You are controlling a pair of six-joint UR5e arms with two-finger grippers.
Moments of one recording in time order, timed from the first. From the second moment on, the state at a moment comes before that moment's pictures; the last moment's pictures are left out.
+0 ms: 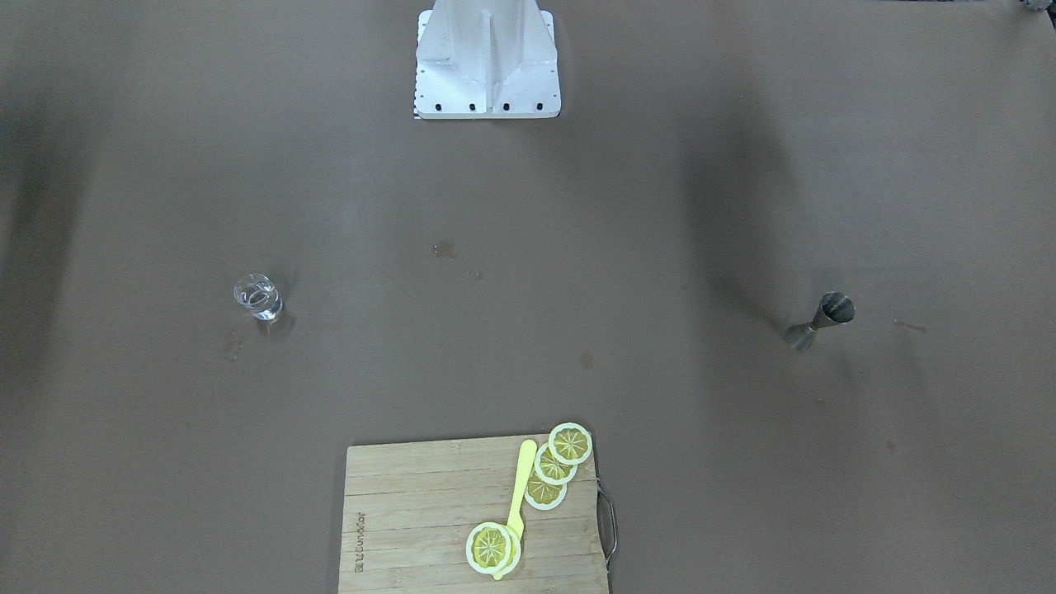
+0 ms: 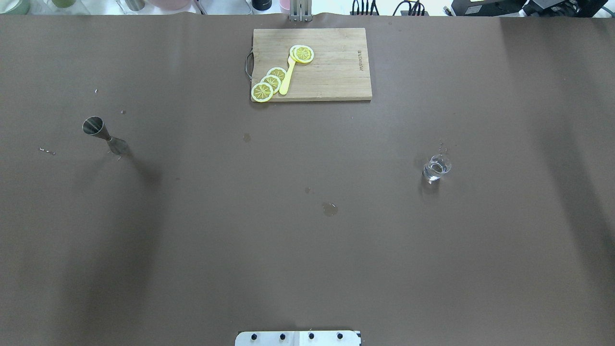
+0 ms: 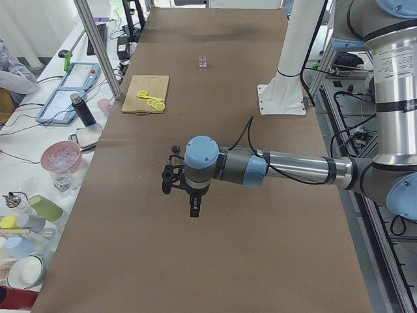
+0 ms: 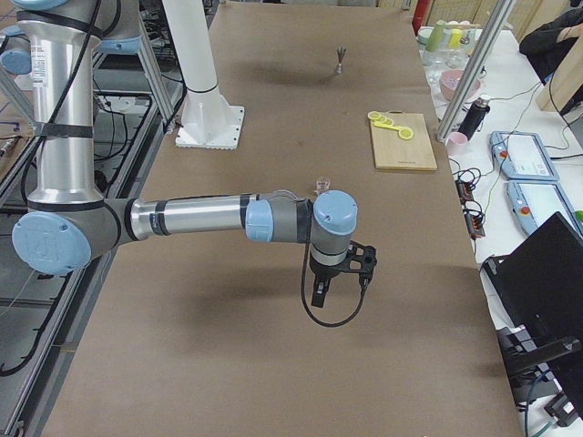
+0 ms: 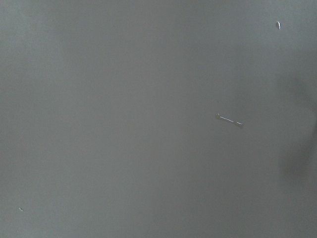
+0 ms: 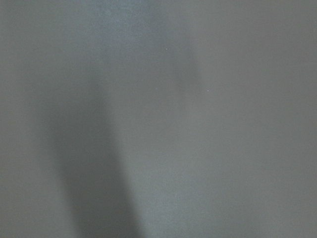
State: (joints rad) left arm -1.58 -1.39 -1.85 -1.68 -2.41 -0.15; right arm 1.56 -1.62 1.74 -1.68 2.31 0.21
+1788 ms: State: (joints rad) left arm -1.53 -1.41 -1.81 -1.93 -2.39 -0.15; right arm 1.53 -1.60 1.74 -1.67 2.28 0.21
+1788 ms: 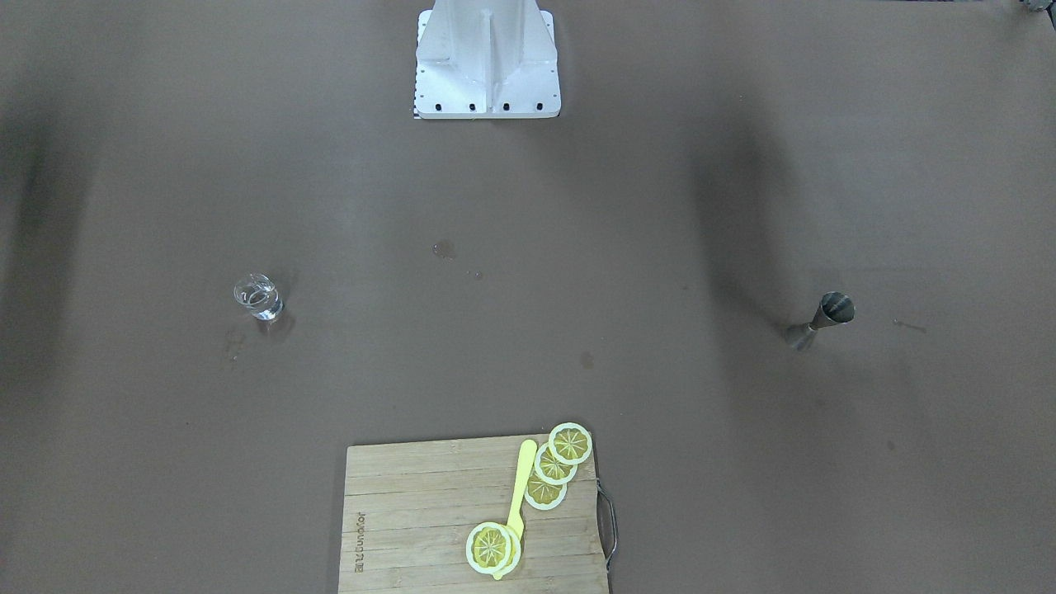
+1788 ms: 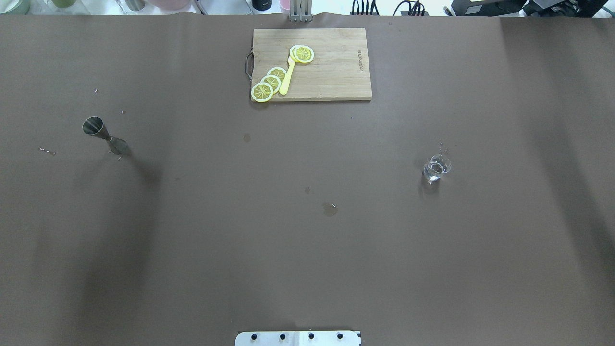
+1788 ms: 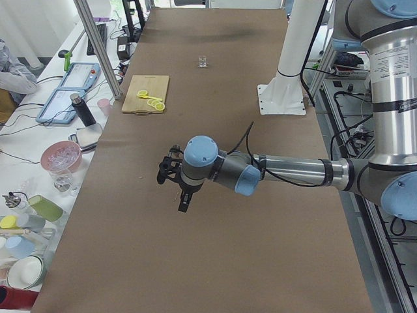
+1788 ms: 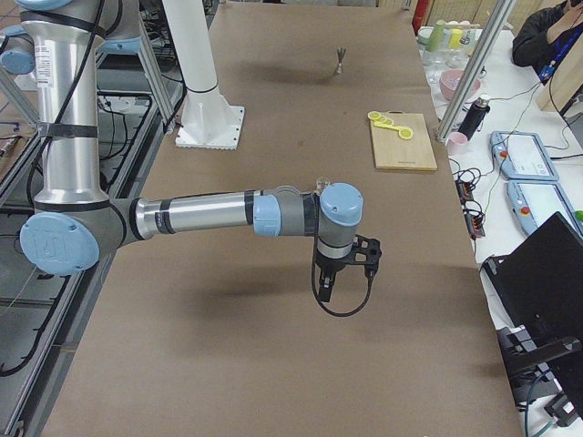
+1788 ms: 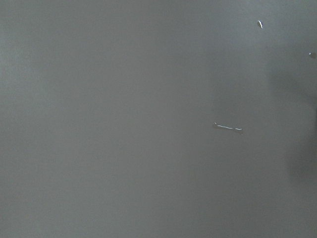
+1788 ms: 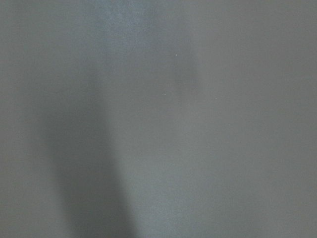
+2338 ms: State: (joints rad) left arm -1.51 -1.39 -1.81 -2.13 -2.36 -0.15; right arm 1.52 -1.59 1.74 -1.67 2.27 0.21
